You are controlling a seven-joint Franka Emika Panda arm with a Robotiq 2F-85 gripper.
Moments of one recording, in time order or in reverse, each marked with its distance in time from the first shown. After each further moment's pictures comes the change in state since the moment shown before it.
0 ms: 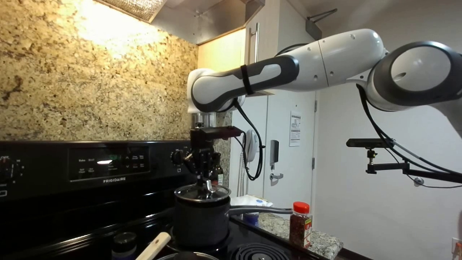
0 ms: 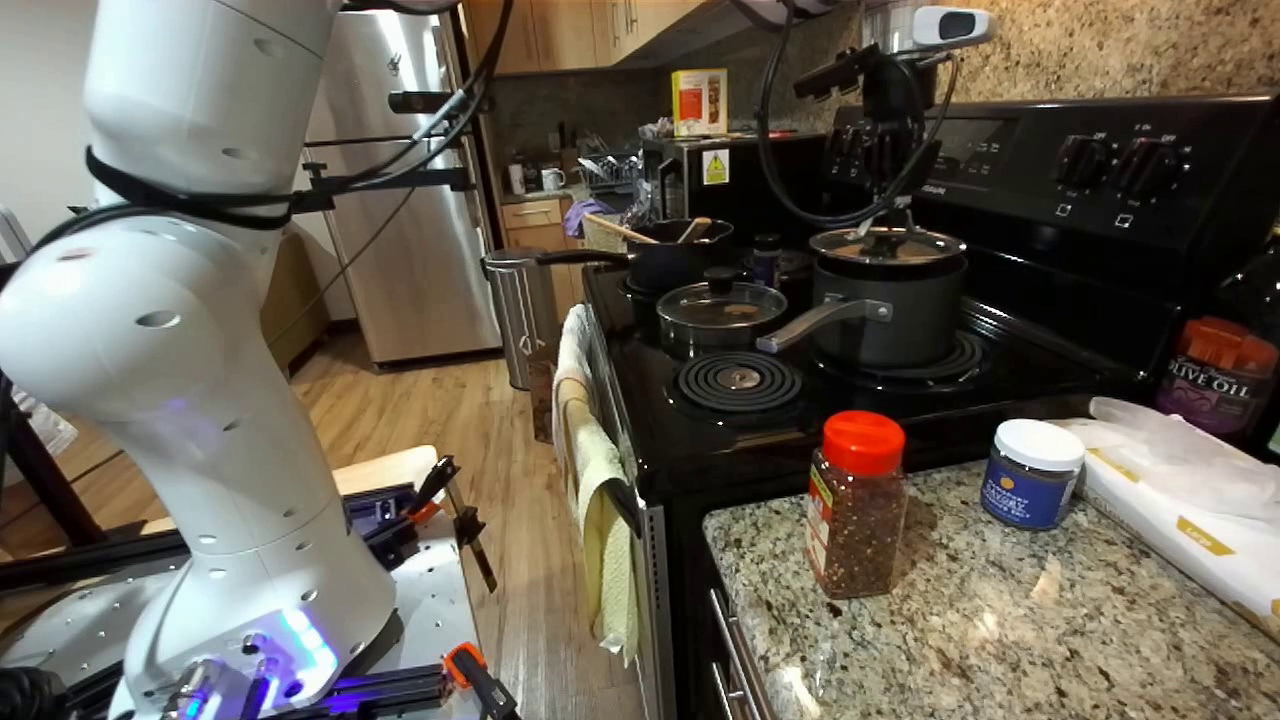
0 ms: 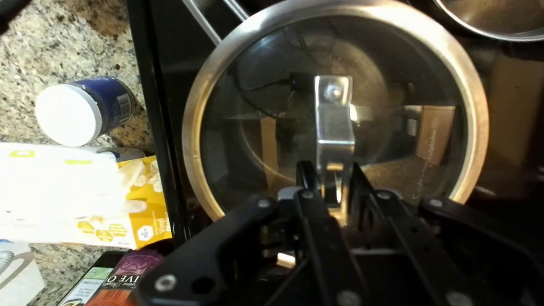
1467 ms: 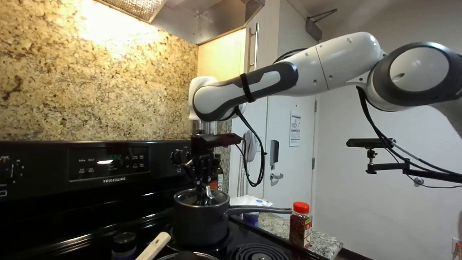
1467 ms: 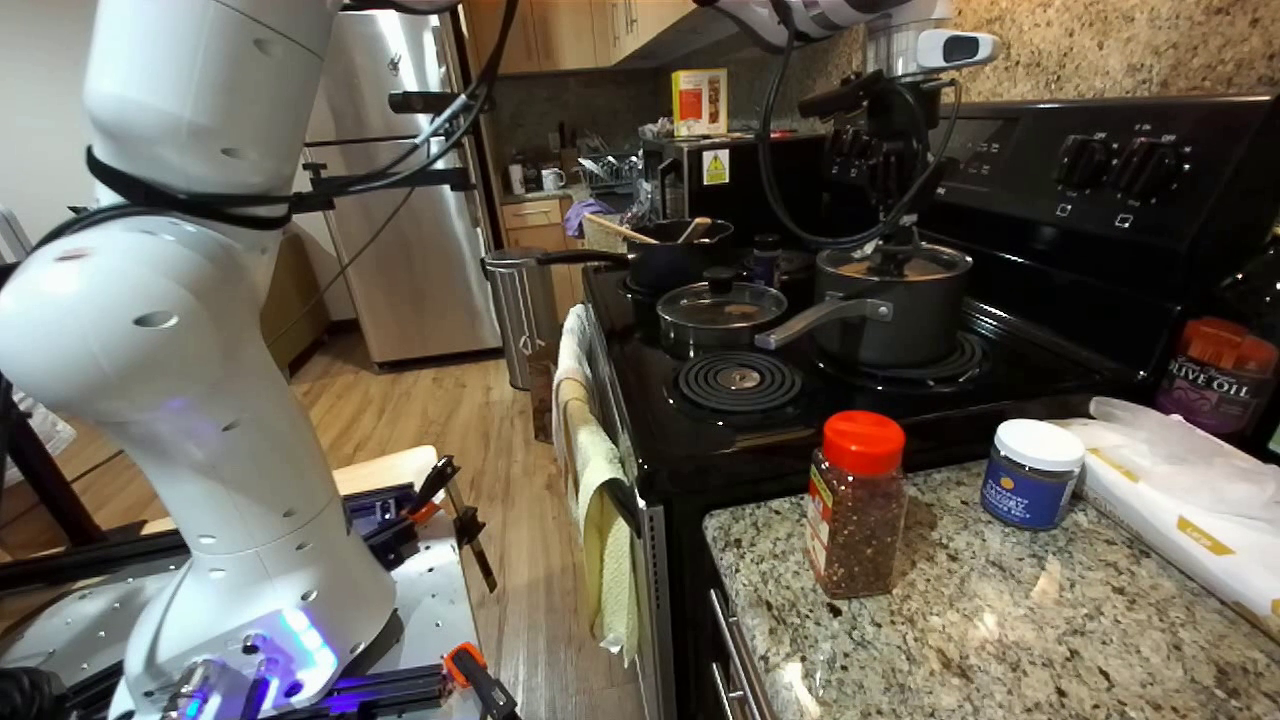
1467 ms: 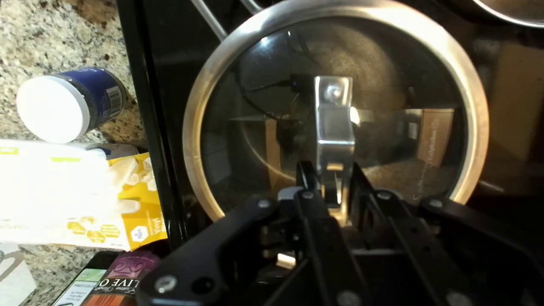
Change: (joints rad) arm -0.008 0.000 -0.004 -0.058 0.000 0.086 -0.007
